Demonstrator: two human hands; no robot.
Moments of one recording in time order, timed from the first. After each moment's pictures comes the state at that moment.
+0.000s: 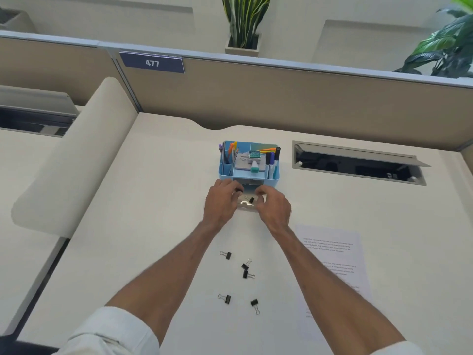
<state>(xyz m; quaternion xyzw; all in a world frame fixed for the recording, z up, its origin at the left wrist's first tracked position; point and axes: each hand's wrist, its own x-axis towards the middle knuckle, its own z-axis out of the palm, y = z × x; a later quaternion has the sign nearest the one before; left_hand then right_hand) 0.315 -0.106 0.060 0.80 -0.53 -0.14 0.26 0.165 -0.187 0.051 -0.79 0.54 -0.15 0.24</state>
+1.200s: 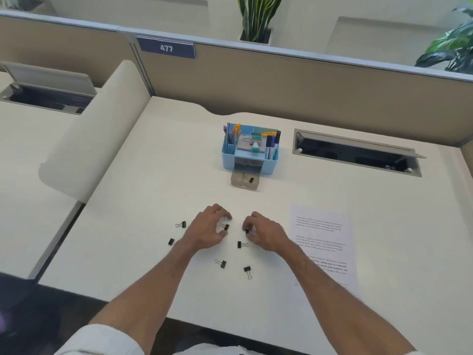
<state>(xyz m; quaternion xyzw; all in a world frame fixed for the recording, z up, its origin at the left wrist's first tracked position) 0.273 0.035 0.043 0.77 -0.55 -0.28 0.13 0.081 -0.103 0.036 -0.89 0.31 0.13 0.30</state>
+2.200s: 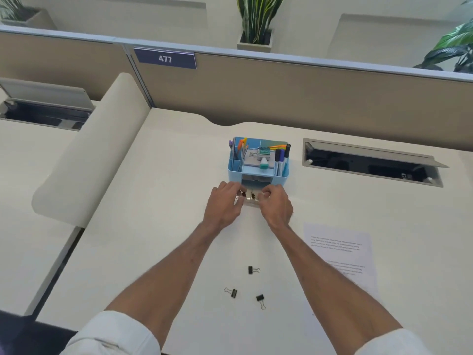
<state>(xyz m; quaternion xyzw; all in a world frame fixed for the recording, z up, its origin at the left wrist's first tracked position) 0.319 -0.082 0.057 0.80 -0.54 -0.16 0.20 0.182 -0.178 0.047 -0.73 0.60 -0.14 0.30</state>
